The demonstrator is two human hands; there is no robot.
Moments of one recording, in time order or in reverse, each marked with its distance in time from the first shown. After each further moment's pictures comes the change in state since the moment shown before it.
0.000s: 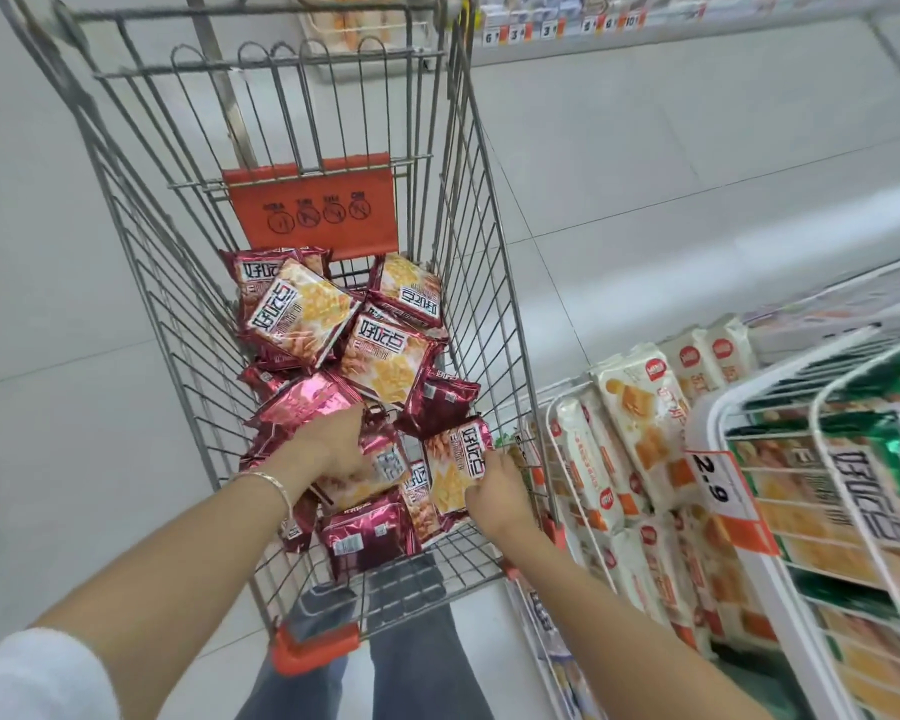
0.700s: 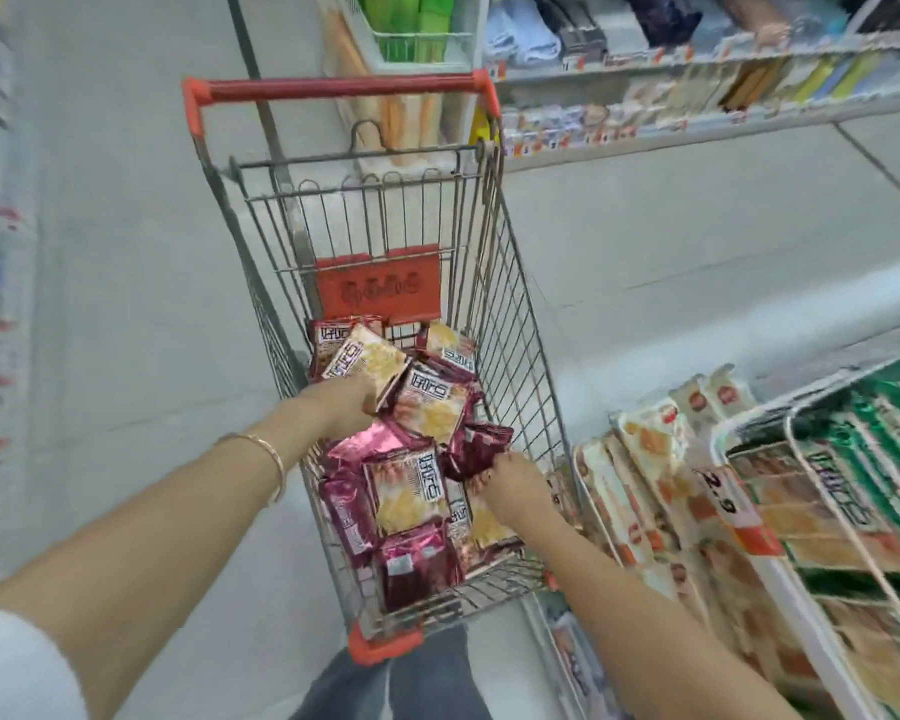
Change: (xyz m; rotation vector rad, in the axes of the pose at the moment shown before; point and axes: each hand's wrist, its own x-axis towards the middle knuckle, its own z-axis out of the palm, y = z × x) left_hand -0.086 -0.020 -0.117 0.272 0.225 0.135; right_hand -0.031 -0.073 -0.049 -0.276 0.110 -0.209
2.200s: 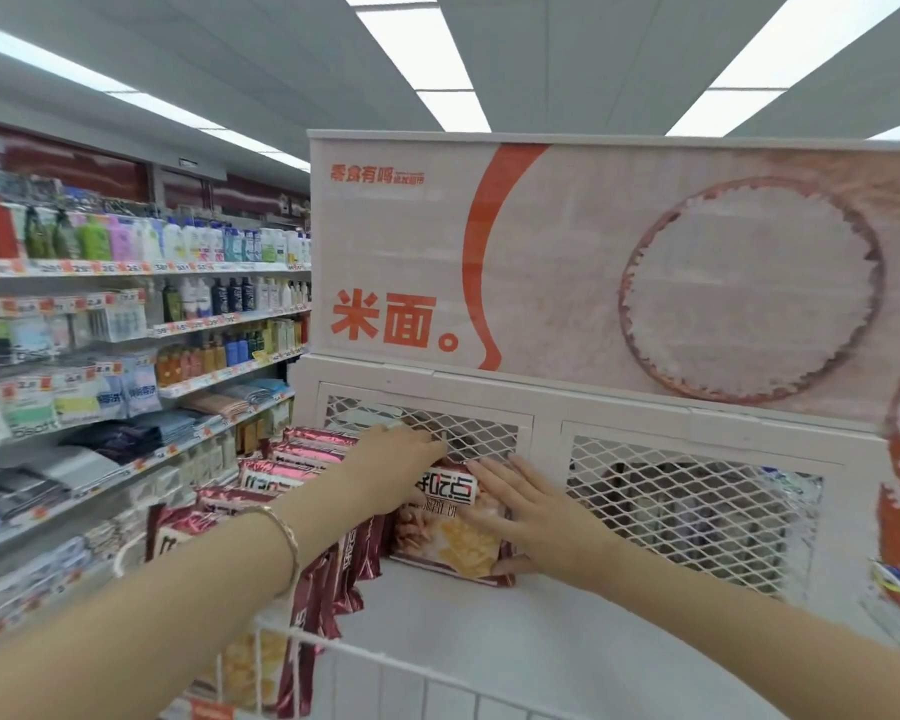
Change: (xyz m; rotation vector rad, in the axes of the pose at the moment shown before) left_hand -0.185 0.800 -0.152 0.824 0.810 1.218; right_hand -0.435 0.530 -0.348 -0.895 0.841 0.147
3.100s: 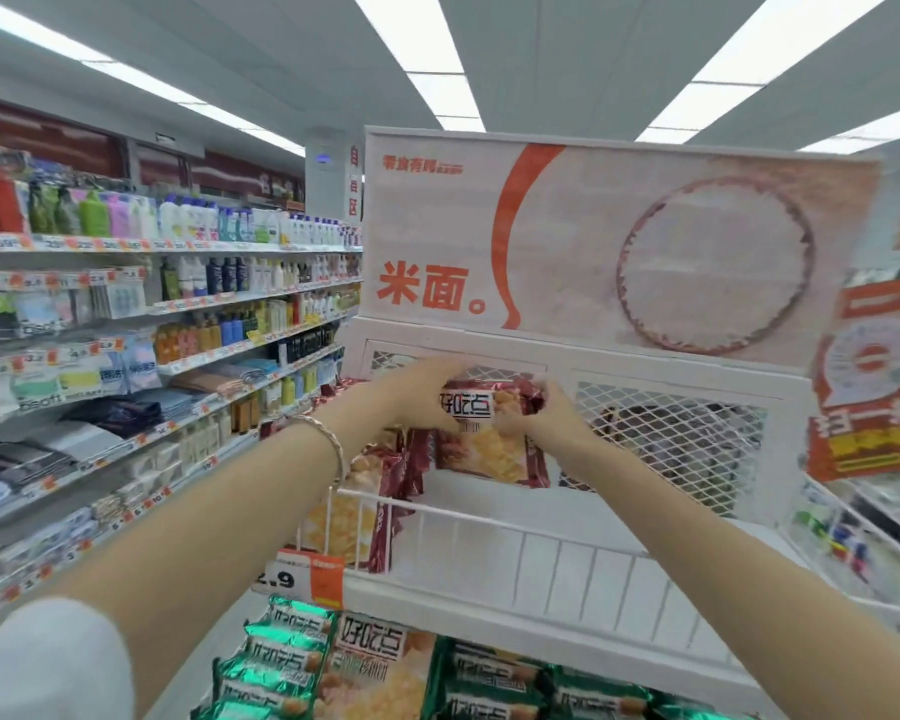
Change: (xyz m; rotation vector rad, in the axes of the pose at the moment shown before) left_hand -0.060 -0.015 -0.051 -0.500 0.004 0.023; right_hand 0.027 -0.047 -0.123 1.459 0.204 1.134
